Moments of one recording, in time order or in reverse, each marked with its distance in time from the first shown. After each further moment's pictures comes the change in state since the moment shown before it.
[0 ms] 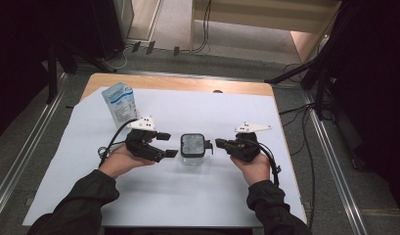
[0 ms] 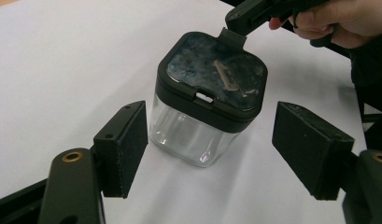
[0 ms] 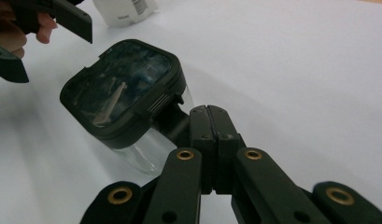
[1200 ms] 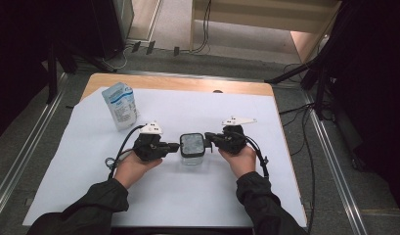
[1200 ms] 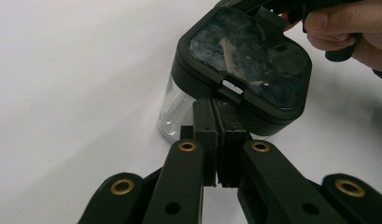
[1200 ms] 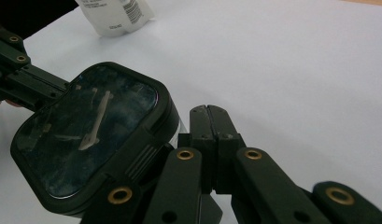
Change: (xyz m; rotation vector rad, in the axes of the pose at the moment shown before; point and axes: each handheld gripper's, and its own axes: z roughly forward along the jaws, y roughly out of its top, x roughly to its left) left arm -0.011 -0.011 0.024 0.005 0.140 -0.144; right arm -0.004 0.013 0.043 -0.010 0.013 -0.001
